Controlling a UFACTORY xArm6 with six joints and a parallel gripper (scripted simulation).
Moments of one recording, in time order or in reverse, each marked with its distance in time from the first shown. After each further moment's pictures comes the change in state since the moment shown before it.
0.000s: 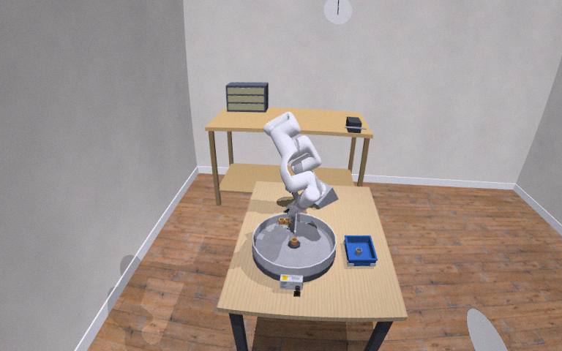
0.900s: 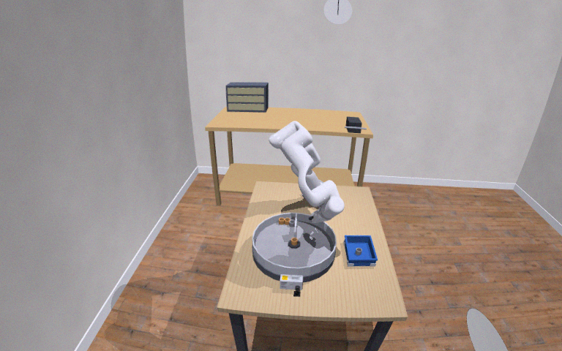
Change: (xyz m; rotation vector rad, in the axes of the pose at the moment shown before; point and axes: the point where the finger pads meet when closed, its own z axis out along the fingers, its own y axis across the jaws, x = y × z) arm -0.092 0.083 -0.076 -0.137 0.013 0.168
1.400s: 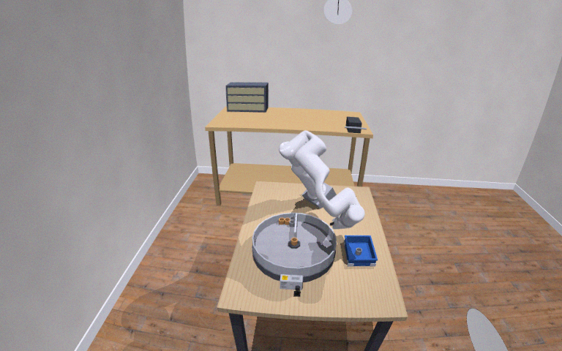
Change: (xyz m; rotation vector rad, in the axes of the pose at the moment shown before) arm -0.060 0.086 -0.052 -0.109 0.005 0.128
